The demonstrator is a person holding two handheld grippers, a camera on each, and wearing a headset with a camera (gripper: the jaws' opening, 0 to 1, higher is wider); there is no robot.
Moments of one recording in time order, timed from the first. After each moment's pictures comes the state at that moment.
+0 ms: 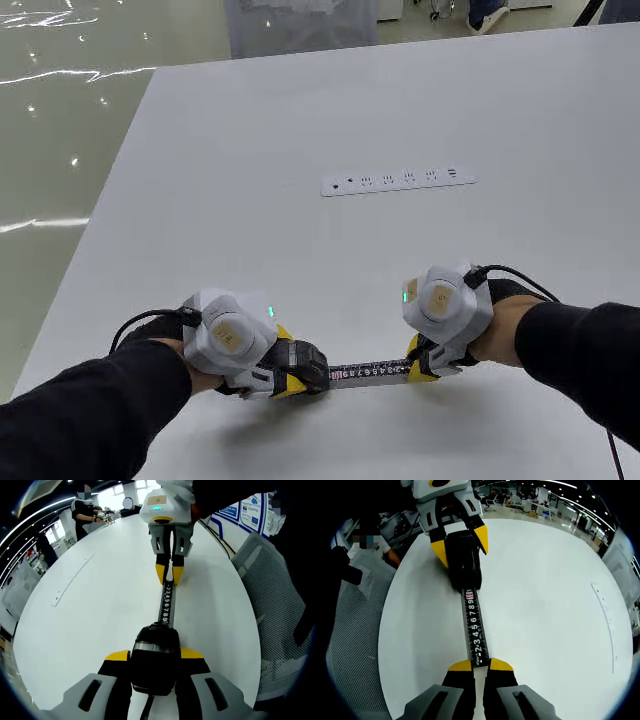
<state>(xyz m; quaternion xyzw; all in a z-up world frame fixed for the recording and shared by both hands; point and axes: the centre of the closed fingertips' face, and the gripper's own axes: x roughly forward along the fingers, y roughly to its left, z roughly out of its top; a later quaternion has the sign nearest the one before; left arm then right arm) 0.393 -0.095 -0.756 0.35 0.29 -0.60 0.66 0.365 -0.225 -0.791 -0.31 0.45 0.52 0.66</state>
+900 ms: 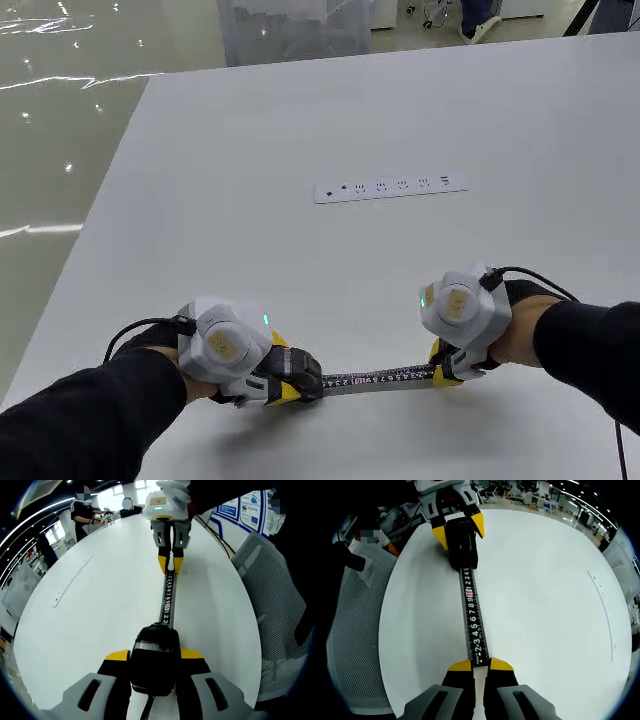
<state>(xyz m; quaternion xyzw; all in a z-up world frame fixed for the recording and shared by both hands) 0.393 -0.095 -0.756 0.35 0.28 -0.60 0.66 0.356 -0.264 -0.790 -0.33 0.48 0.51 0.64</state>
